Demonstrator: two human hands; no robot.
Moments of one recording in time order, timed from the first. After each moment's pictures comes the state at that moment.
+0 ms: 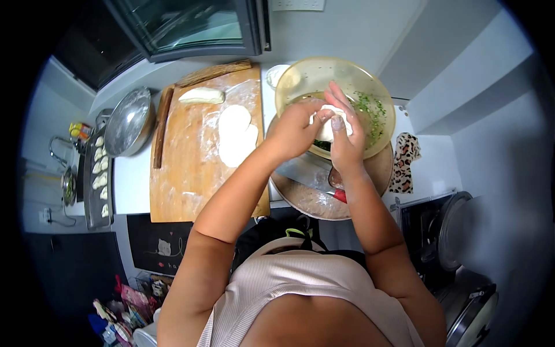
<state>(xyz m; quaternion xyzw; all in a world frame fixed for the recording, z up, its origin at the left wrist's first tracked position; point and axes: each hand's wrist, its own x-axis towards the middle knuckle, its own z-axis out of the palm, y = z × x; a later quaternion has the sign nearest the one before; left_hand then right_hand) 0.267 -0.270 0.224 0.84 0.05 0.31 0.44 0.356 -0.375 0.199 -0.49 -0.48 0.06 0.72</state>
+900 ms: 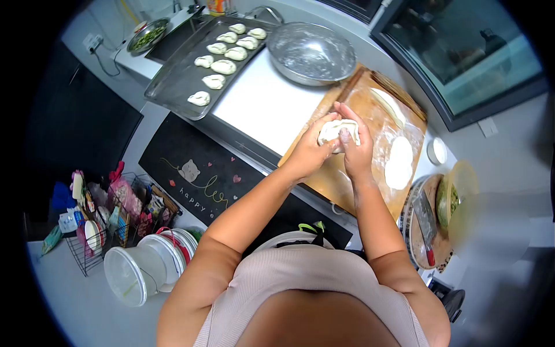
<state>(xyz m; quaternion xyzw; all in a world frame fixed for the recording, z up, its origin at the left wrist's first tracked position) -0.213 -0.100 0.159 0.47 0.28 0.45 0.71 -0.086 -0.108 0.171 -0.41 -0.59 0.35 0.60</state>
